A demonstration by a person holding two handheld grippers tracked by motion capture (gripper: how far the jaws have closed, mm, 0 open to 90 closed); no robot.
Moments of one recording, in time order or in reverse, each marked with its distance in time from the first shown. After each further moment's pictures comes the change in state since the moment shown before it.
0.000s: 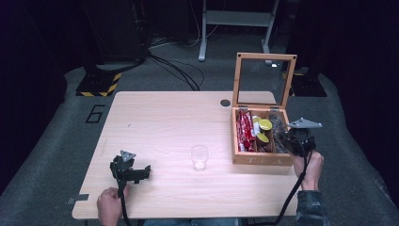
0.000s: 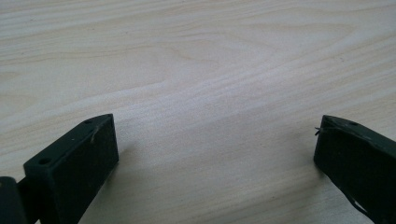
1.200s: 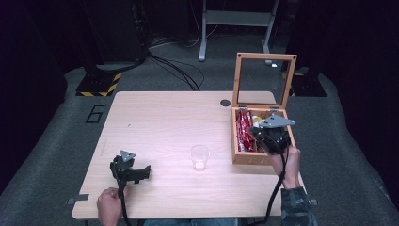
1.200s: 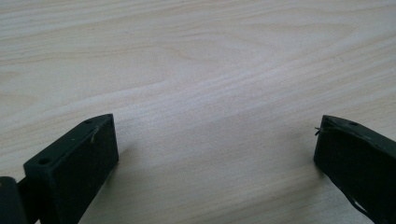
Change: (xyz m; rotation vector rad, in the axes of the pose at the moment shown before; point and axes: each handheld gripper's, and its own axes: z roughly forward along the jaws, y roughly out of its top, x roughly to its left) left arm 0.000 0.000 0.000 -0.005 0.004 -0.002; right arm 0.075 0.041 -0.013 -0.106 0.146 -0.182
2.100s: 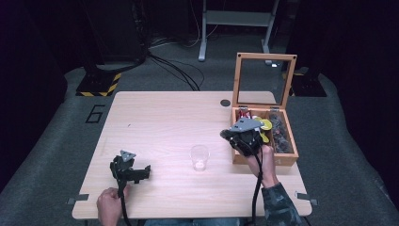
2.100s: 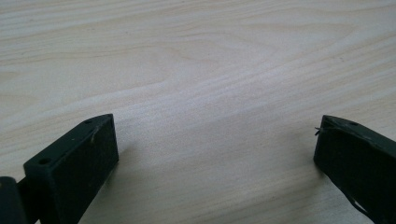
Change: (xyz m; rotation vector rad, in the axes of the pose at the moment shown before) left arm 0.000 0.000 0.000 0.004 -0.004 -0.004; right arm 0.059 0.027 0.024 -0.031 0.152 -0.126
